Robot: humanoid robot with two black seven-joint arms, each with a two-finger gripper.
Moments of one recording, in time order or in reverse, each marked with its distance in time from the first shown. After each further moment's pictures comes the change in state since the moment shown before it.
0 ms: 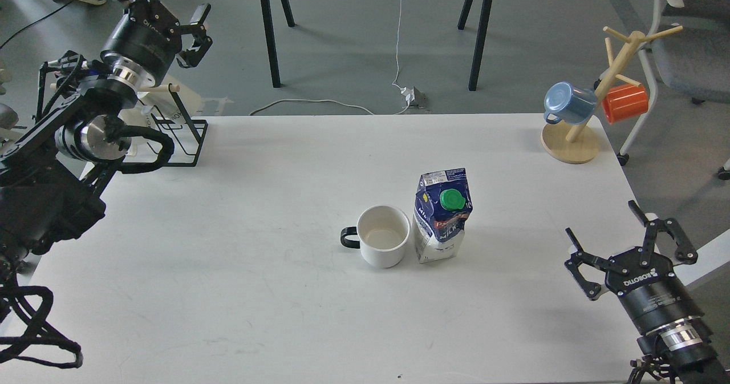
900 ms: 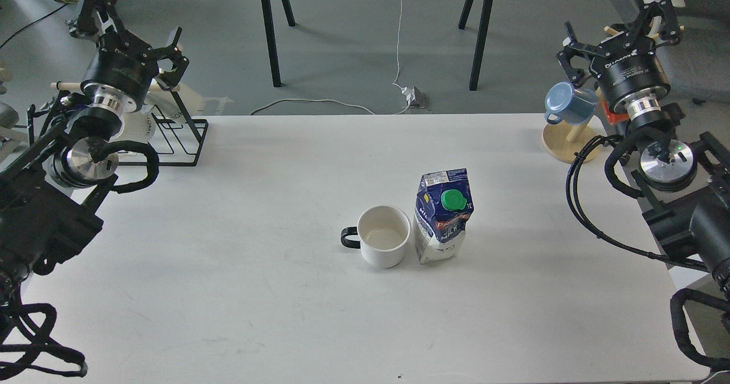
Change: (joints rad) left arm 0.037 -0.005 -0.026 0.081 -0.108 -0.006 0.002; right arm 0.998 0.288 -0.169 -0.887 0.006 0.000 -0.123
